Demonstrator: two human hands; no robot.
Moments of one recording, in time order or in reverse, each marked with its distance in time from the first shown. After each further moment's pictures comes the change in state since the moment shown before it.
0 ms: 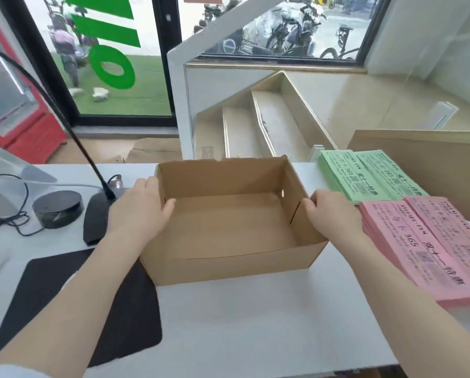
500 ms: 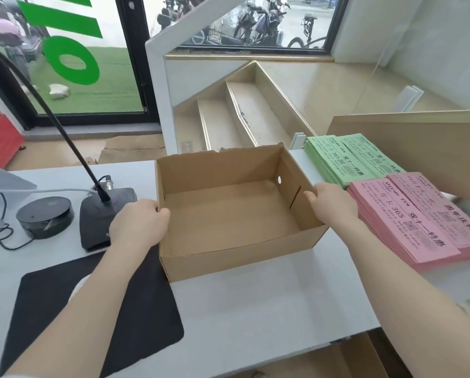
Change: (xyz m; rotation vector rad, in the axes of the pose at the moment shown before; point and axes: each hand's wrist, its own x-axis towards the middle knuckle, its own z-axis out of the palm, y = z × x) left_hand -0.001 -0.025 0.016 -0.205 -0.178 -0.123; right_hand -0.011 0.000 0.014 -0.041 -0.050 0.155
